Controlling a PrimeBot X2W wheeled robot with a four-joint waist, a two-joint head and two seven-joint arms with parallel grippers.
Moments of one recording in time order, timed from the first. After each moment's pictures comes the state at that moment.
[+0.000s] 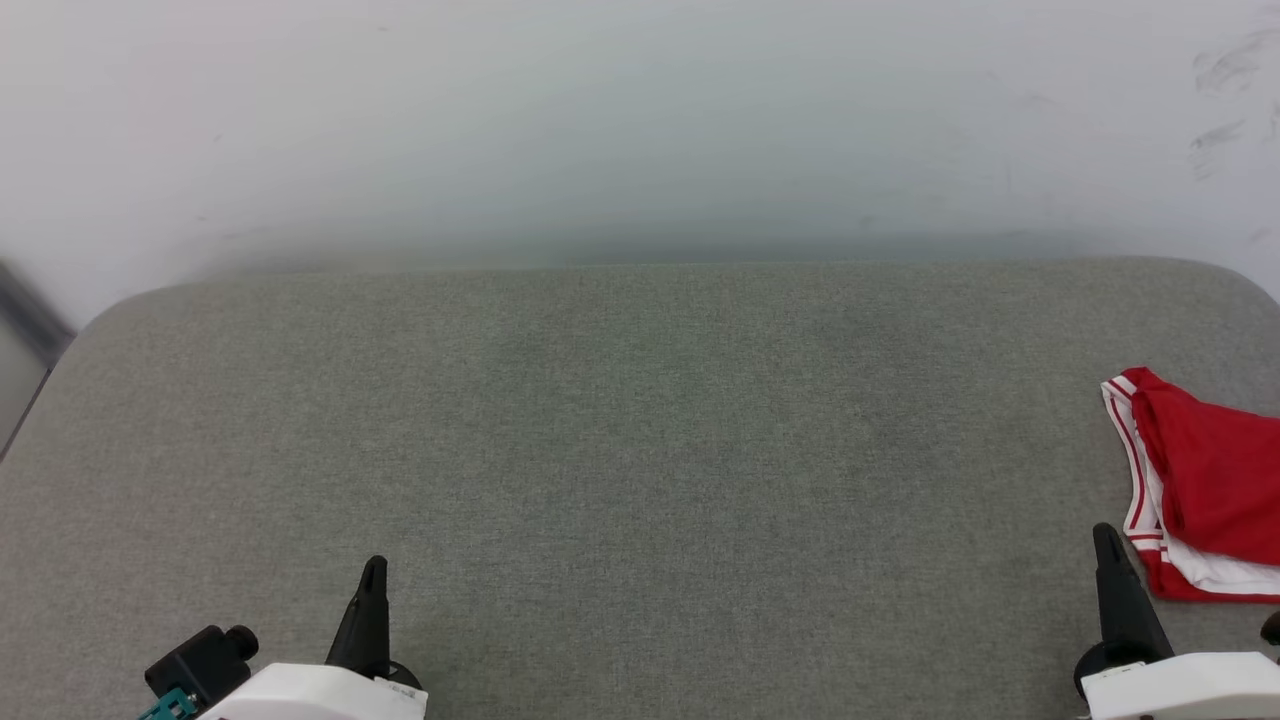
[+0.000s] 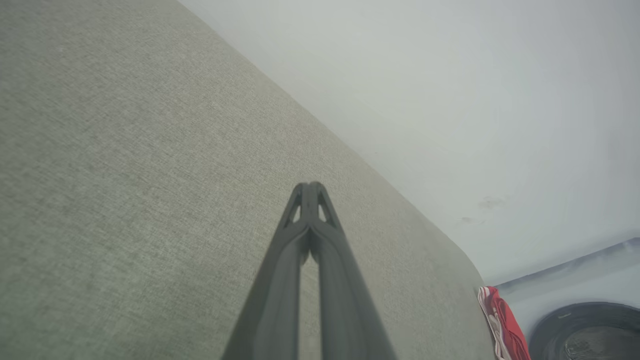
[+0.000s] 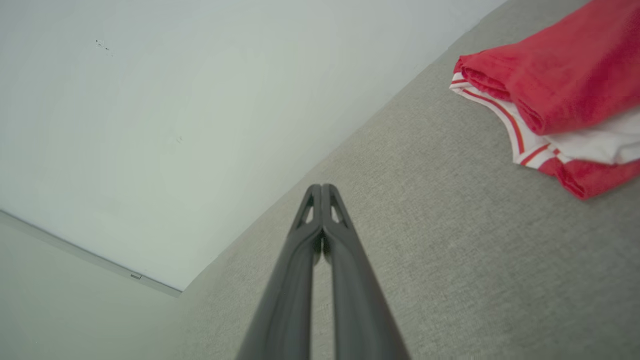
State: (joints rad) left arm 0.05 0.08 -0.02 0.16 -0.83 -0.04 -0.11; right arm 0.06 -0.05 -0.12 0.14 0.83 0.13 -0.08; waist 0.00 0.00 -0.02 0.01
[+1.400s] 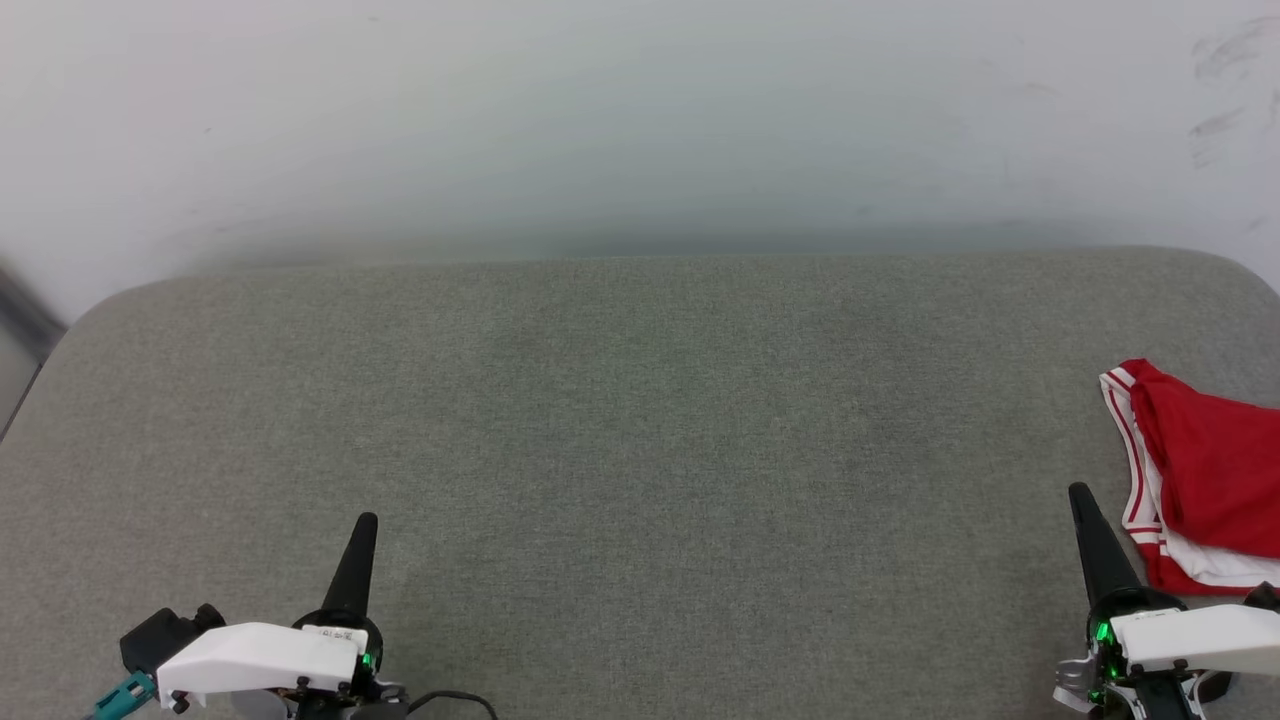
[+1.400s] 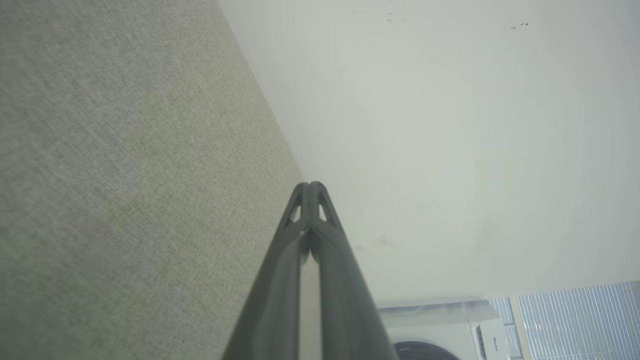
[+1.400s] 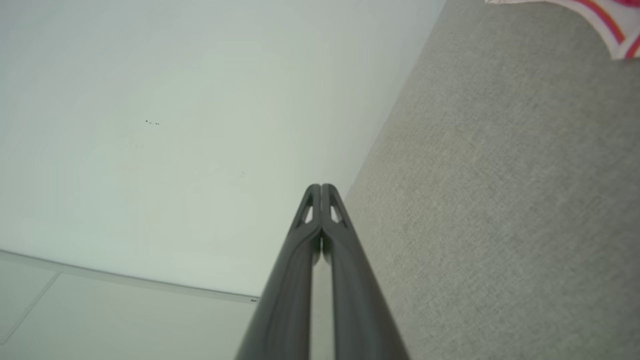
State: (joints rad) left arm -0.03 0.08 0.03 0.21 -1.31 -0.09 0.00; right arm -0.04 -0.05 -0.12 0.20 1.29 0.13 0.04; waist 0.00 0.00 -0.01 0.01
